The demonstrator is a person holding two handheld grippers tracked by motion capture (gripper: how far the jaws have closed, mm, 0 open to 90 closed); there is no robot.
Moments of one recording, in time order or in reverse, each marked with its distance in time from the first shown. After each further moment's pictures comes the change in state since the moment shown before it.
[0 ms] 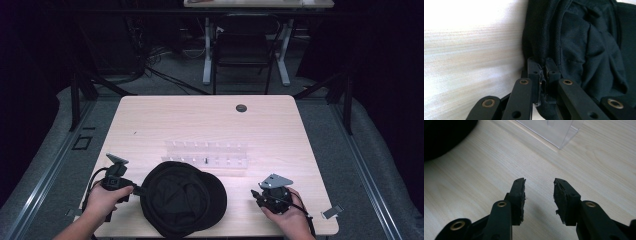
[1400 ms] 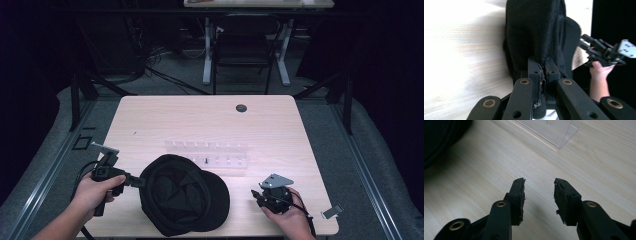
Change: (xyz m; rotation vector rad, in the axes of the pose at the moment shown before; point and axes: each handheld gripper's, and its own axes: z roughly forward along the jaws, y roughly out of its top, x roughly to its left) left arm -0.029 0.006 -0.046 -0.034 -0.192 -0.083; right arm -0.001 -0.001 0.000 0.002 0.000 0.012
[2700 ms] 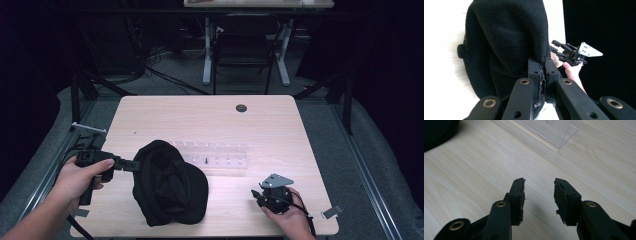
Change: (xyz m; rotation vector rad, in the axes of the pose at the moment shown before) left arm -0.058 0.006 -0.053 -0.060 -0.080 0.076; right arm -0.001 0.000 0.000 0.004 0.000 -0.003
